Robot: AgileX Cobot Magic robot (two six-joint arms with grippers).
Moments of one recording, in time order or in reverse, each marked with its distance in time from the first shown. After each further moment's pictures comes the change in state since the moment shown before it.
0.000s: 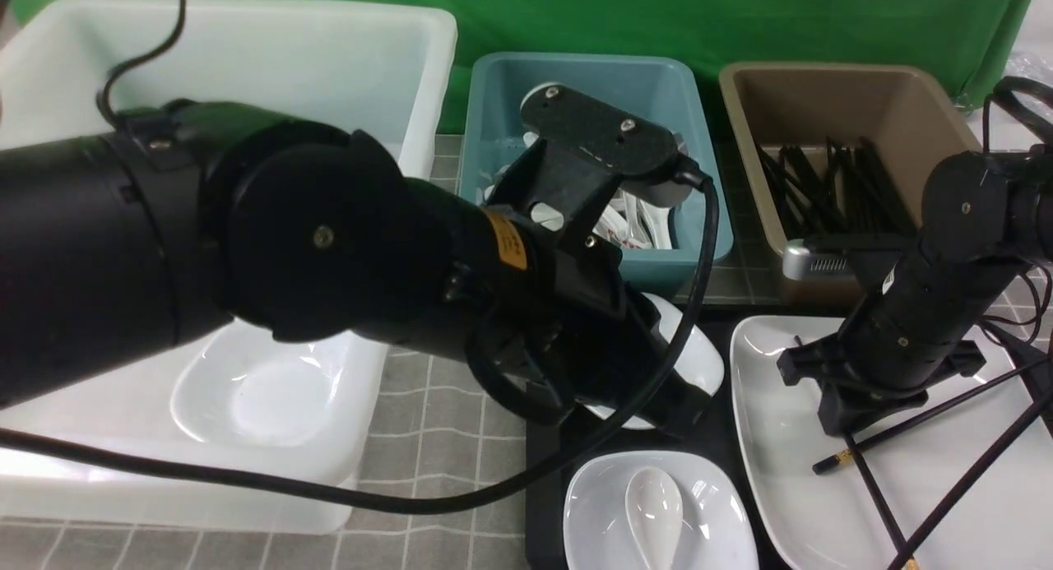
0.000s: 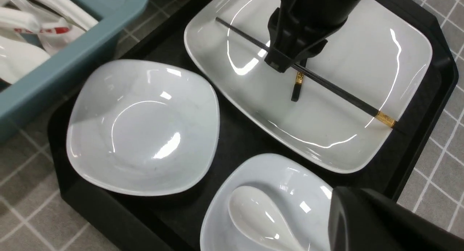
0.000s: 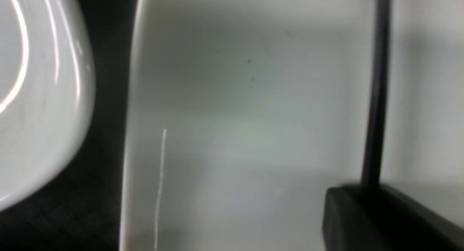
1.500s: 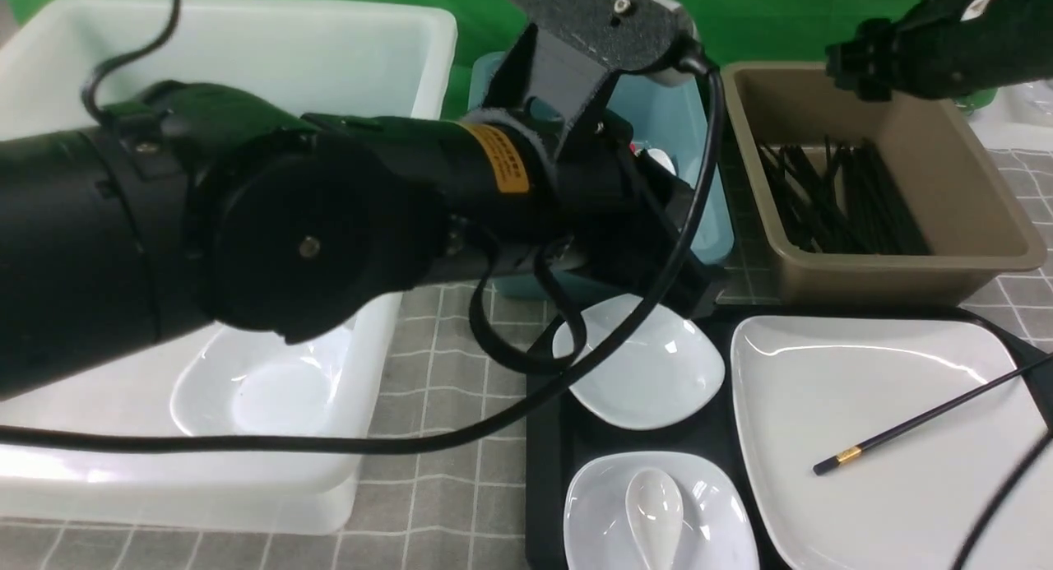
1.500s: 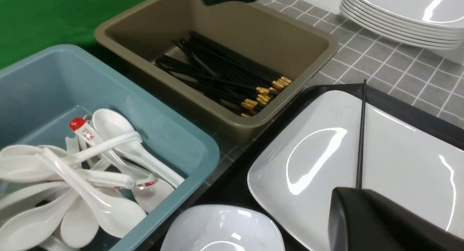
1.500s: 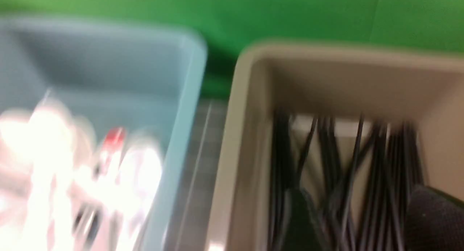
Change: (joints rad) right arm -0.104 -0.089 -0.379 0.021 -0.288 -0.139; left arm 0.000 -0.024 -0.001 0.142 -0.318 -0.006
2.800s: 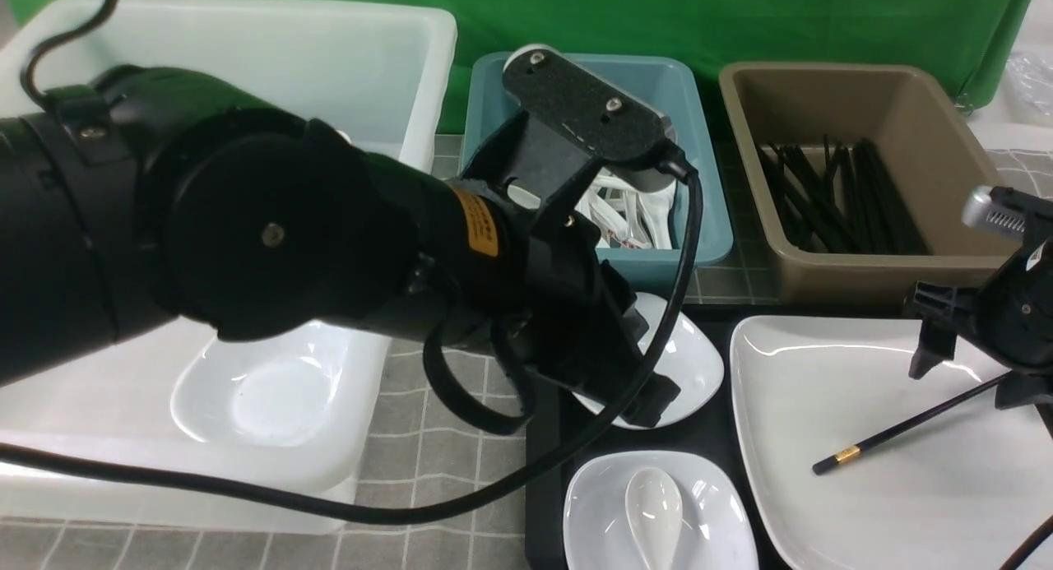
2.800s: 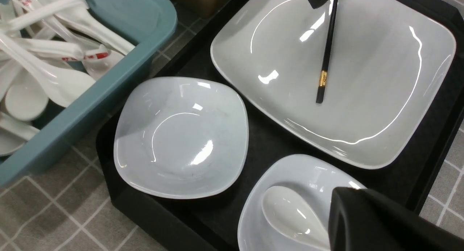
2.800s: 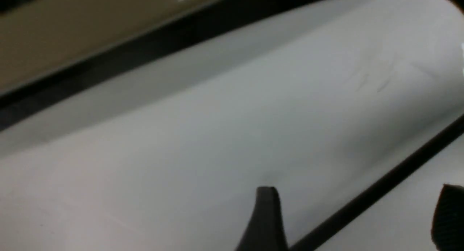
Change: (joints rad) right arm -0.111 -0.024 0.461 -0.124 0.192 0.509; left arm 0.000 -0.021 -0.004 -0.022 0.335 -0.001
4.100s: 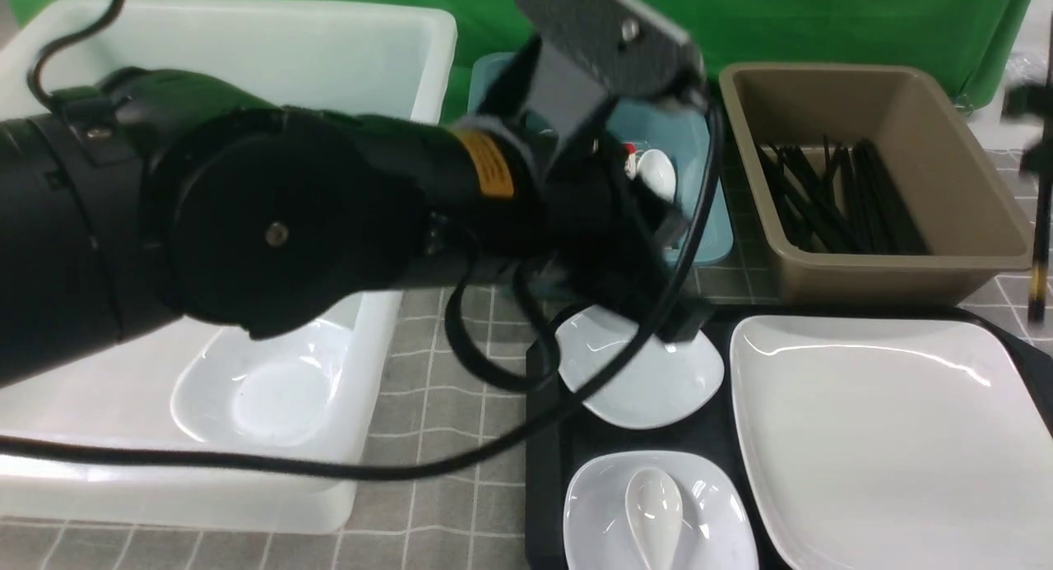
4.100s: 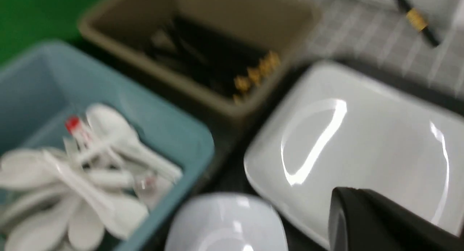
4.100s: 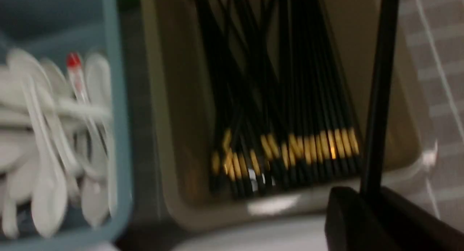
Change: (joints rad) right arm 0.000 -0.276 -0.272 0.057 -0.068 -0.221; left arm 0.000 0.003 0.000 -0.013 -0.344 0.104
